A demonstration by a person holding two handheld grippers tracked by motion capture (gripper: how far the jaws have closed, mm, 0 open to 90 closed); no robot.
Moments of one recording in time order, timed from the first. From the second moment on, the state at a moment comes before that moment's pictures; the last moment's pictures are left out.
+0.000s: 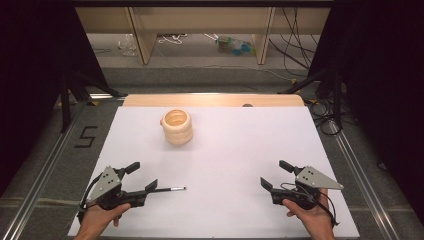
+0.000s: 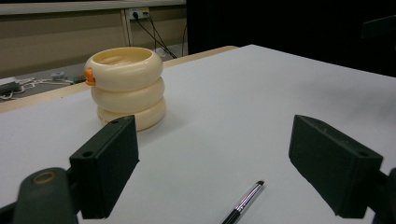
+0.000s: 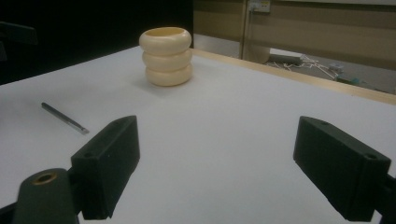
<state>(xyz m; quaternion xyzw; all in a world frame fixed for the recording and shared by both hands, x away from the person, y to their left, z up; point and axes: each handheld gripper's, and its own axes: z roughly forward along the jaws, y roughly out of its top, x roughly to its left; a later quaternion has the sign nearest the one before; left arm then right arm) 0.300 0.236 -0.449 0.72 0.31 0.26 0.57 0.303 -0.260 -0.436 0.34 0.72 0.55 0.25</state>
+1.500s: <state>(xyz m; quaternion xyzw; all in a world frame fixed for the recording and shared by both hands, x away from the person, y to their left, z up) 0.307 0.223 -0.453 0.76 0.31 0.22 0.53 0.304 -0.261 -0.437 0.34 0.73 0.54 0.24</state>
